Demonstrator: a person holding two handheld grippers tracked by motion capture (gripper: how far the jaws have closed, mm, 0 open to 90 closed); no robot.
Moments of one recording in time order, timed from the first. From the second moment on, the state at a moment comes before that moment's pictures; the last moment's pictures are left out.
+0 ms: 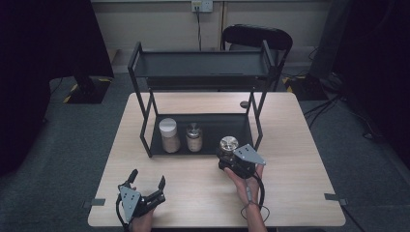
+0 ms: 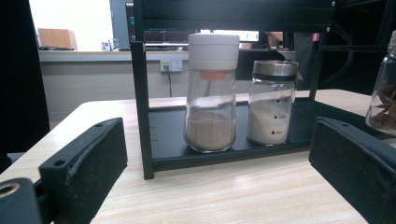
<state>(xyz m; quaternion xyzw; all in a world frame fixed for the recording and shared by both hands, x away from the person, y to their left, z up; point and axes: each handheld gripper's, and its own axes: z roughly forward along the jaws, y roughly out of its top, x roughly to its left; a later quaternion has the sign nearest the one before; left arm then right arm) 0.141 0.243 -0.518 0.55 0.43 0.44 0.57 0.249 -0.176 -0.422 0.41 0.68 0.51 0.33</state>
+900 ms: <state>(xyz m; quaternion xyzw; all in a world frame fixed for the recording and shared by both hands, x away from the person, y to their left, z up) 0.140 0.243 -0.518 0.55 0.43 0.44 0.57 0.268 -0.167 -0.413 0.41 0.68 0.51 0.33</state>
